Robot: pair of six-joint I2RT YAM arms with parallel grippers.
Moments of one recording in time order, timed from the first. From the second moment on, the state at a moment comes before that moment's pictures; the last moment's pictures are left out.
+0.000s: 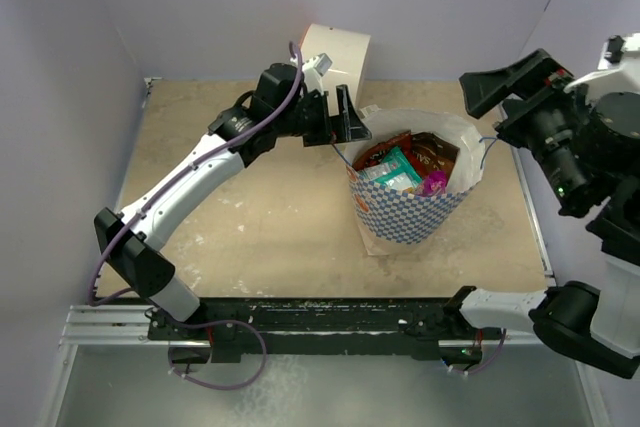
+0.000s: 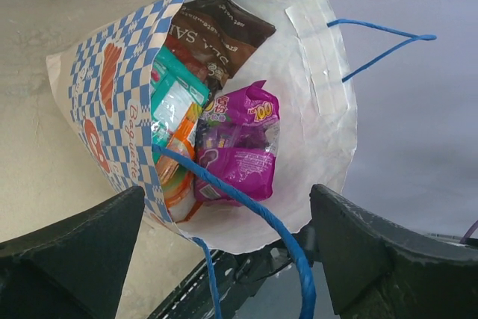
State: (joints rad) left arm -0.69 1.60 1.68 -0.54 0.31 -0.72; right arm 0.75 1.20 2.31 -1.18 0.65 0.66
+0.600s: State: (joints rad) left arm -0.69 1.62 1.86 -0.71 0.27 -0.60; right arm 0.75 1.22 2.07 -1.39 0.79 0.68
